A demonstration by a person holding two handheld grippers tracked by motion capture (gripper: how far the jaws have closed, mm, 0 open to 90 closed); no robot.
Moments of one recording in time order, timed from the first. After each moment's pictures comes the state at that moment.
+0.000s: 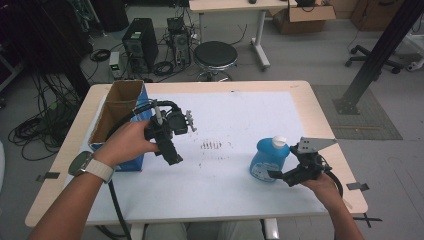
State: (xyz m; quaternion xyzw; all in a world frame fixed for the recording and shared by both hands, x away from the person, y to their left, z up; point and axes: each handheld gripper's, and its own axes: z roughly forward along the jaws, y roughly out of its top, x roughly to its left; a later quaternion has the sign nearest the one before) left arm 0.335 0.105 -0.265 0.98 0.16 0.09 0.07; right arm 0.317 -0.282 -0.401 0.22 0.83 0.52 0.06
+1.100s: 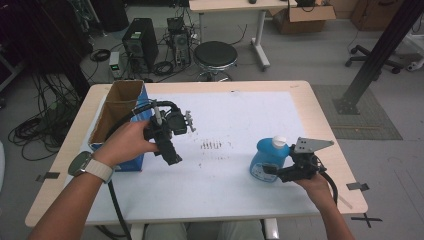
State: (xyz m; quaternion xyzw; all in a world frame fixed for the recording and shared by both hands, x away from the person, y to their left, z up) left arm 0.336 0.106 -0.267 0.98 0.16 0.09 0.07; right arm 0.320 -0.274 -0.411 0.23 0.81 0.53 0.08
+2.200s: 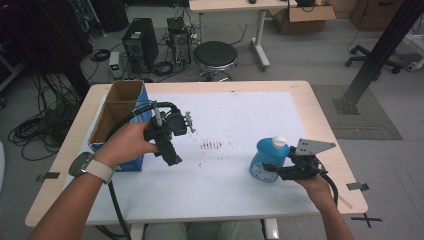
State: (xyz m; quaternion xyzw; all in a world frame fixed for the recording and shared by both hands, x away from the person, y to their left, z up) left arm 0.336 0.107 -0.270 0.98 0.16 0.09 0.07; right arm 0.316 -0.275 -0.409 0.21 0.81 0.54 0.09
